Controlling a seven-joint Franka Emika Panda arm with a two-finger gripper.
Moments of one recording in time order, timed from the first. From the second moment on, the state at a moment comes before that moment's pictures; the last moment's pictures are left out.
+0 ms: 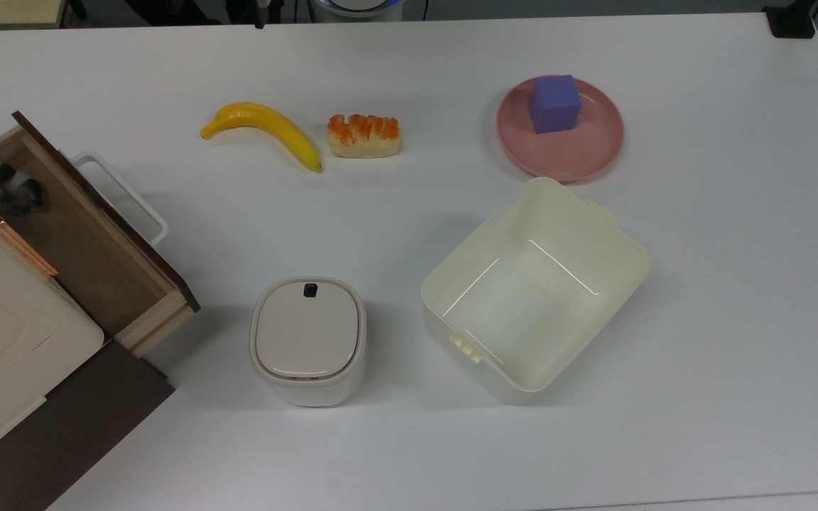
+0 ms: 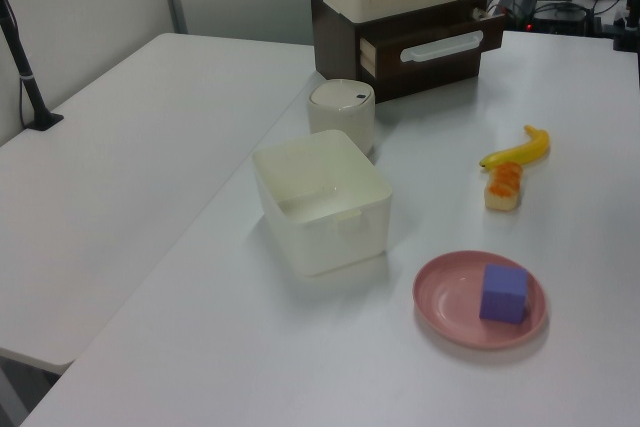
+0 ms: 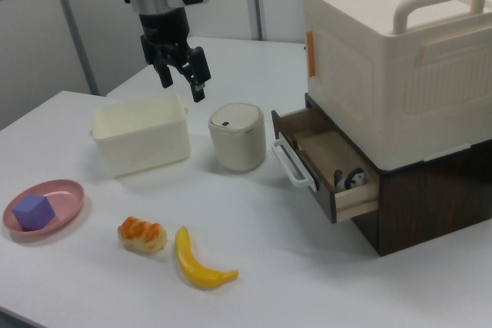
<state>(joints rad) -0.02 0.01 -0.16 -1.53 0.03 1.63 0.07</state>
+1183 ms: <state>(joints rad) -0.03 0.01 -0.16 -1.53 0.03 1.62 0.11</state>
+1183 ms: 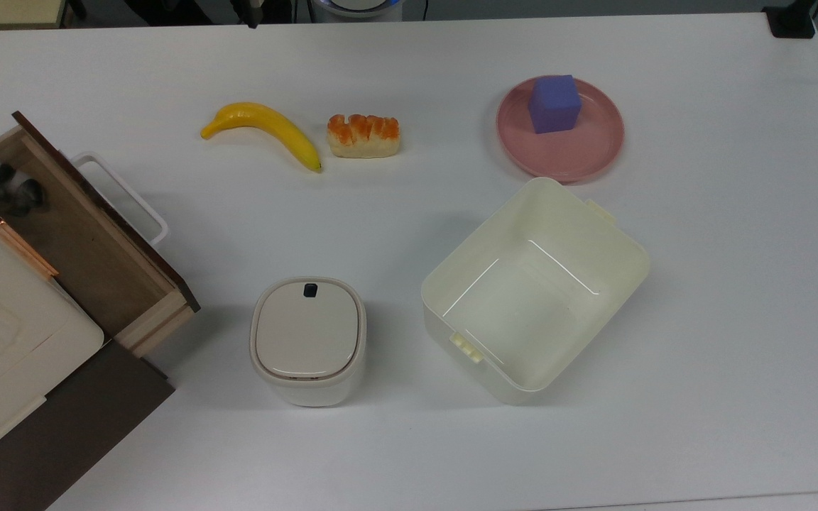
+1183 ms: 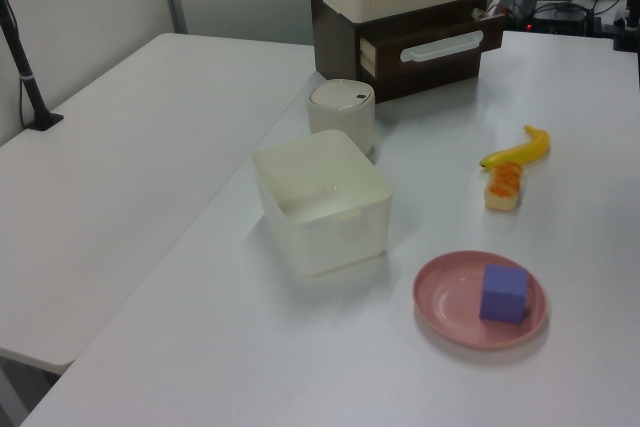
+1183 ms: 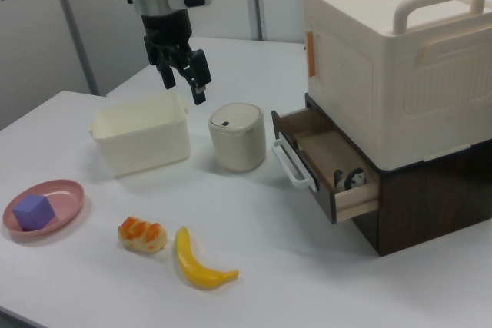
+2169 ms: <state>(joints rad) -0.05 0.01 -0.17 -1.53 0.03 1.59 0.11</state>
